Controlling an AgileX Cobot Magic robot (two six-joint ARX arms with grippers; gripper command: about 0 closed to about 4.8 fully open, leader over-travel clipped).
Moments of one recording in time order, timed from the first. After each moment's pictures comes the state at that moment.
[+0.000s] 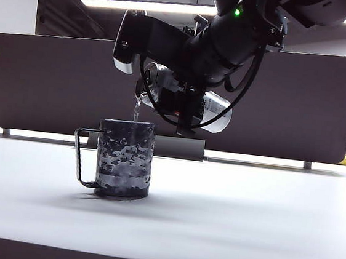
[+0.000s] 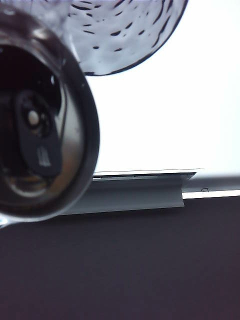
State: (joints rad) left arm -0.40 0.00 0.01 0.00 0.20 -0.03; right arm 0.79 1.67 0.91 0.46 0.20 -1.20
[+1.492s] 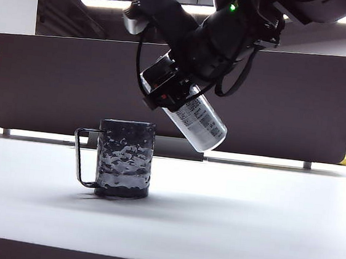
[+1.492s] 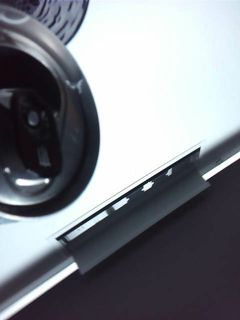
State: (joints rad) left arm -0.40 0.00 0.01 0.00 0.20 -0.03; right arm 0.81 1.66 0.91 0.49 0.27 -0.63
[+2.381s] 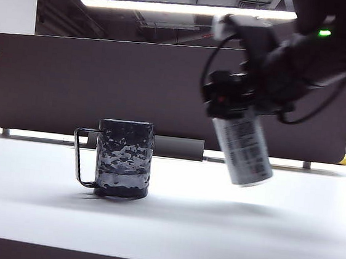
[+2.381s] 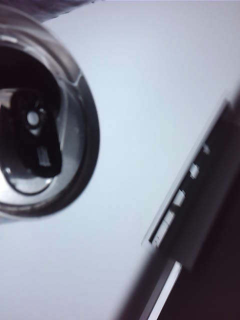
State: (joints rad) left arm -0.40 0.00 0.01 0.00 0.20 -0.03; right arm 0.65 1.48 0.62 0.59 0.17 -0.14
